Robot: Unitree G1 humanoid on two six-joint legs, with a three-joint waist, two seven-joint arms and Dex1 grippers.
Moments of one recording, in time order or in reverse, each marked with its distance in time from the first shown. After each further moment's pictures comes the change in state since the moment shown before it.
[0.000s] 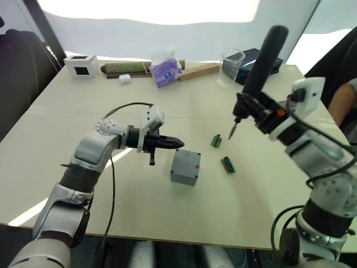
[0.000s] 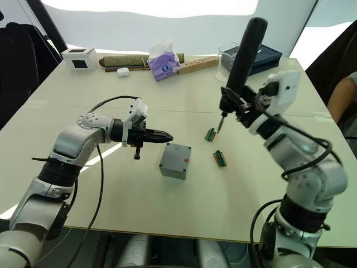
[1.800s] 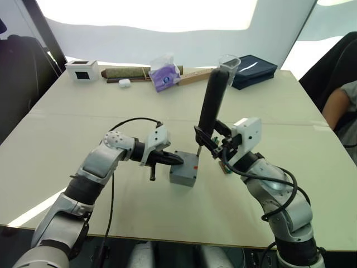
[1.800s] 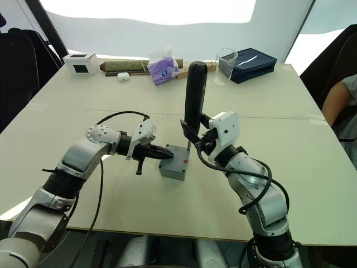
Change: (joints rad) left arm 0.095 -0.017 -0.092 -0.041 0.145 -0.099 -0.022; right arm 0.201 -0.007 0.418 0.060 -0.351 -0.414 0.039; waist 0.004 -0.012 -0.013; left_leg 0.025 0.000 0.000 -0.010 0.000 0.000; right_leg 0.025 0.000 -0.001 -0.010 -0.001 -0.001
